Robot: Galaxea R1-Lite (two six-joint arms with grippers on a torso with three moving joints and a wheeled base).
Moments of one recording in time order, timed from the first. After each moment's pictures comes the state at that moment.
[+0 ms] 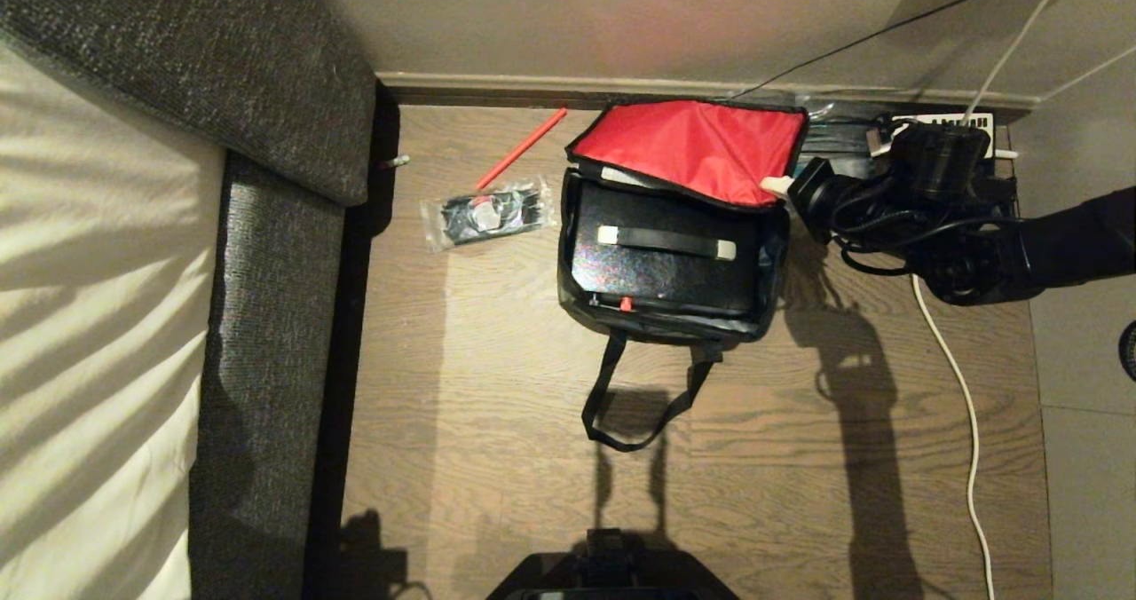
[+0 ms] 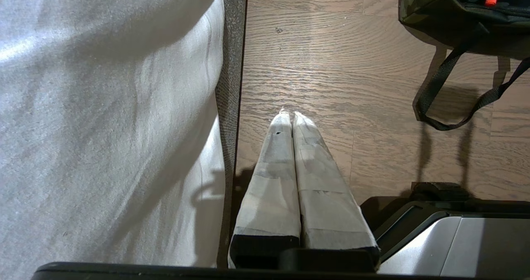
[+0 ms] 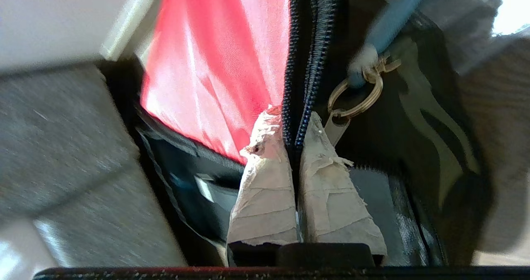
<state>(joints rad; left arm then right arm) 0.00 0.00 0.00 0.00 0.00 0.01 0.10 2.10 -1.43 -0.67 0.36 0.75</state>
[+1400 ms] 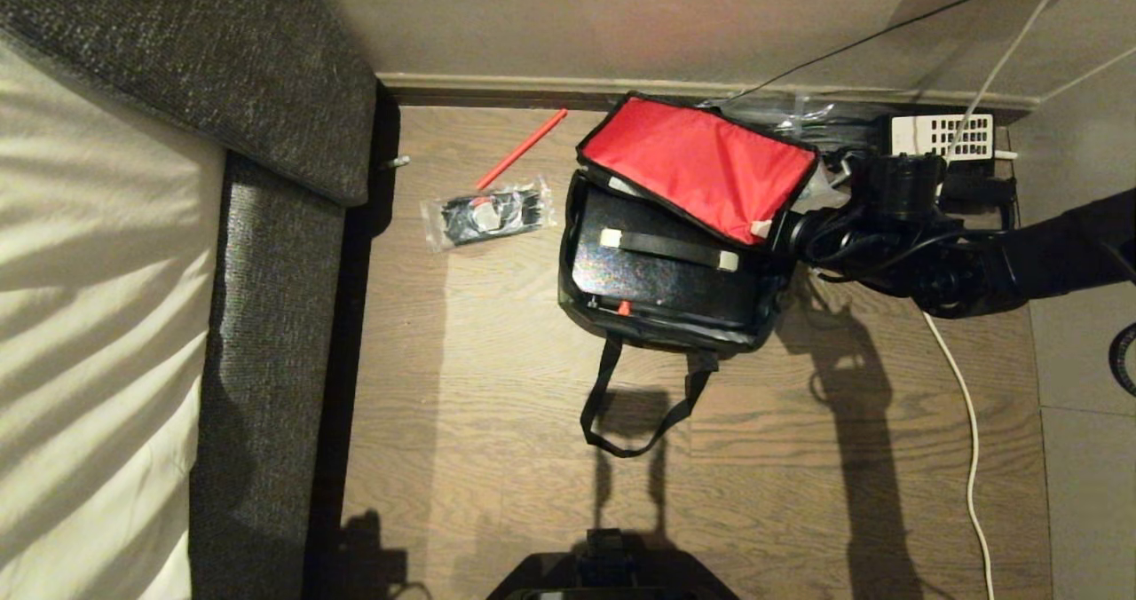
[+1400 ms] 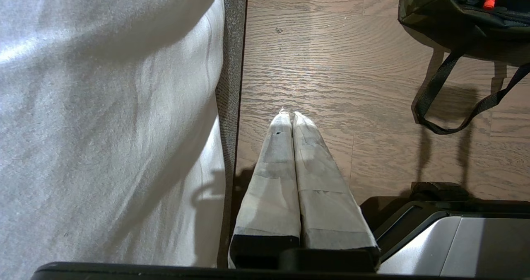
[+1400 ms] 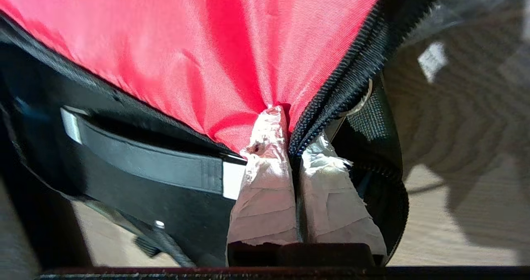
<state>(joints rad) 0.00 0.00 0.00 0.00 0.00 0.01 0.13 2.11 -1.39 -0.51 0.19 0.30</state>
